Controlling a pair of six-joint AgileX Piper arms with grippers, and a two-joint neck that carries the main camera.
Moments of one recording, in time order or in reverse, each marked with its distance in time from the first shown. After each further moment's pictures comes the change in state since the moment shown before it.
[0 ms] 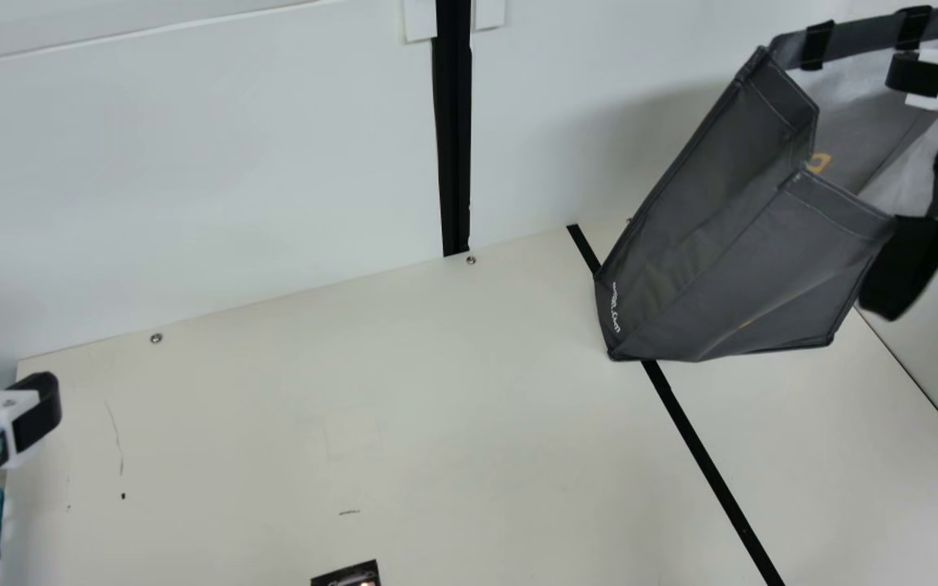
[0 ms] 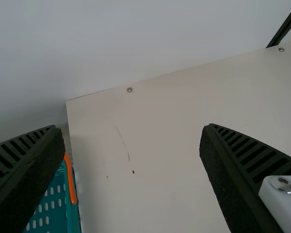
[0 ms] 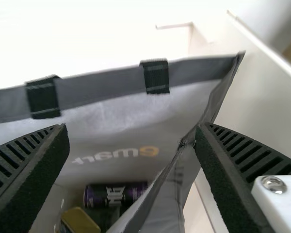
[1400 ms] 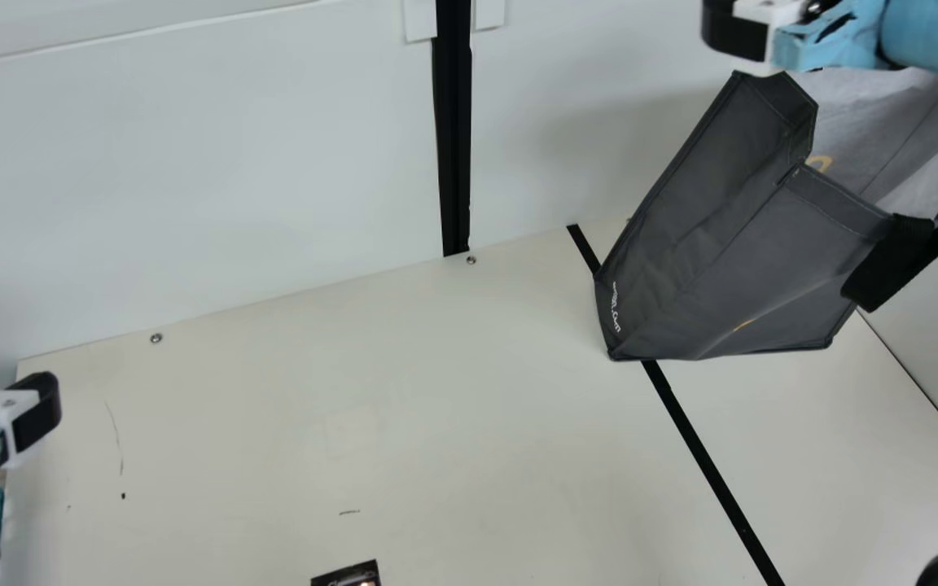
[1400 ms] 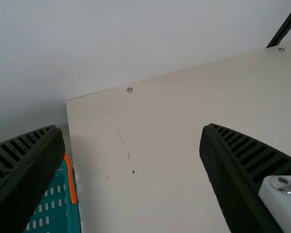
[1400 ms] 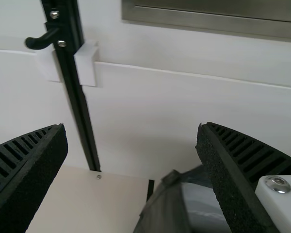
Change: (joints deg) left arm 0.0 0.0 0.0 0.0 0.0 0.0; right arm 23.4 -5.3 -3.1 -0.5 0.9 0.9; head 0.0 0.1
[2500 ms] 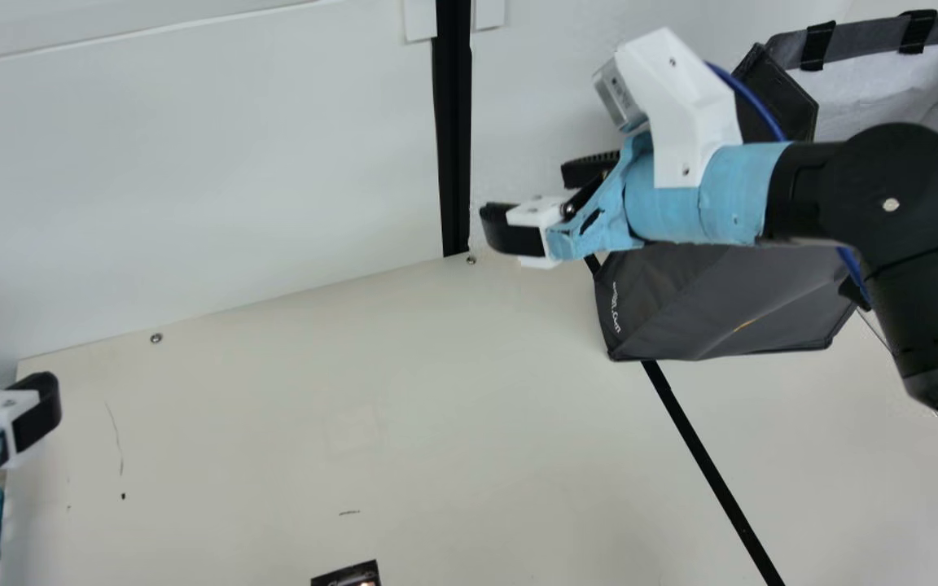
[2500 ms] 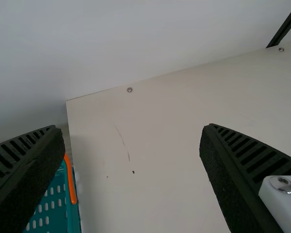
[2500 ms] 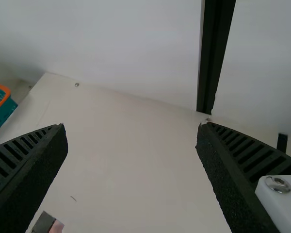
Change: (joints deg) left arm 0.0 0.0 0.0 0.0 0.0 0.0; right arm 19.6 -9.1 33.6 1.3 -6.1 0.6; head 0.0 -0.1
